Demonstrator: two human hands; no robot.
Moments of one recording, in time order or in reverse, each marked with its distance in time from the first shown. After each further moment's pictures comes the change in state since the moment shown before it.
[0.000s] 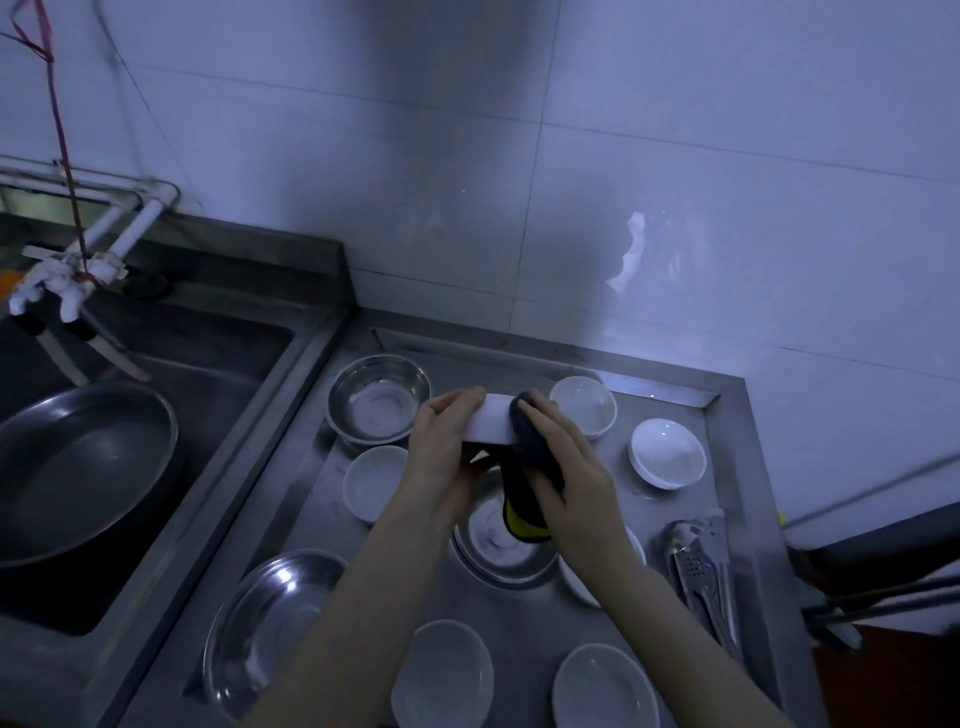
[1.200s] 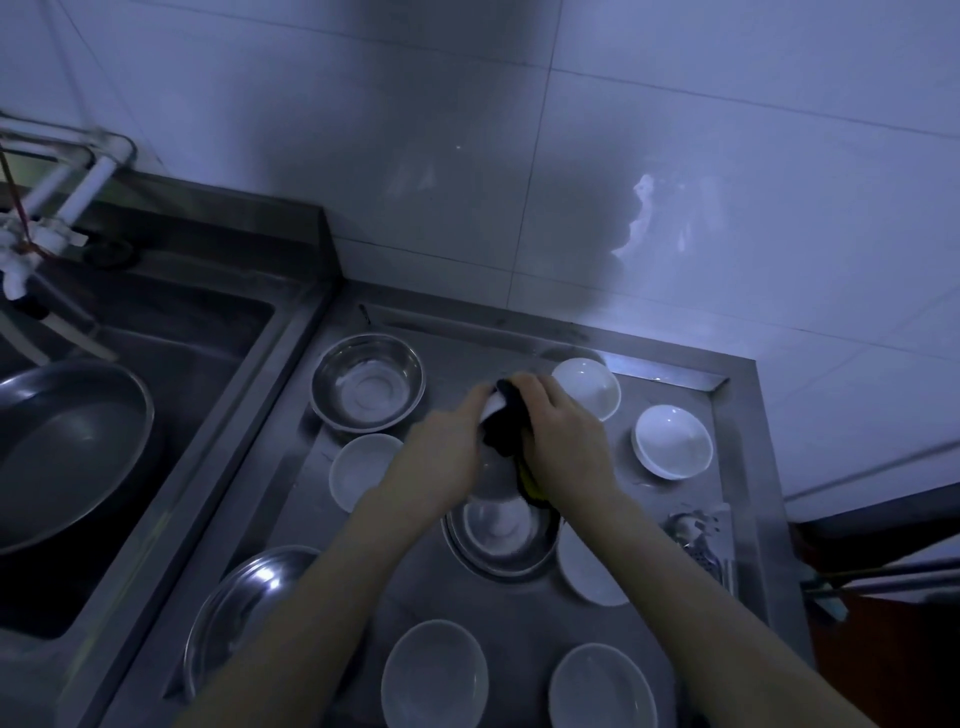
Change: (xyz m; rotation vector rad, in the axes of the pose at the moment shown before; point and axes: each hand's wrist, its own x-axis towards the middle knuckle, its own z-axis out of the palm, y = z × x) left_hand 0.040 -0.003 -0.023 1.591 -0.221 0.496; right_hand 0.059 0.036 0.021 -0.566 -0.142 0.005
